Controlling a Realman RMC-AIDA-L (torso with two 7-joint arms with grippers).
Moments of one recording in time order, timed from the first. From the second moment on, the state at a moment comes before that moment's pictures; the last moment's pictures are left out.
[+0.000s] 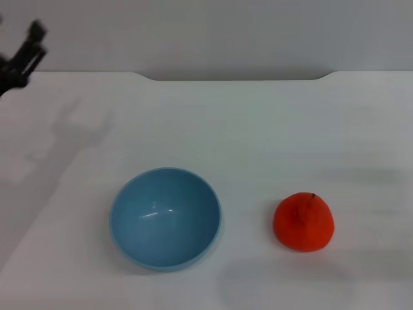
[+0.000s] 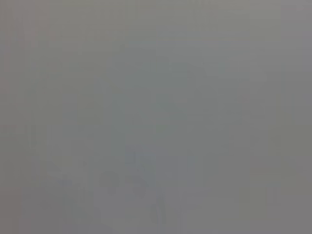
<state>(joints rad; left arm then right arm) -0.39 -2.07 0.91 0.34 0.80 1.40 -0.59 0.36 2.08 -0.38 0.10 -0.85 -1.60 0.40</state>
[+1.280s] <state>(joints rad) -0.46 -2.06 1.22 1.75 2.35 1.66 -2.70 0.37 2.08 -0.38 0.08 -0.93 -1.61 0.41</state>
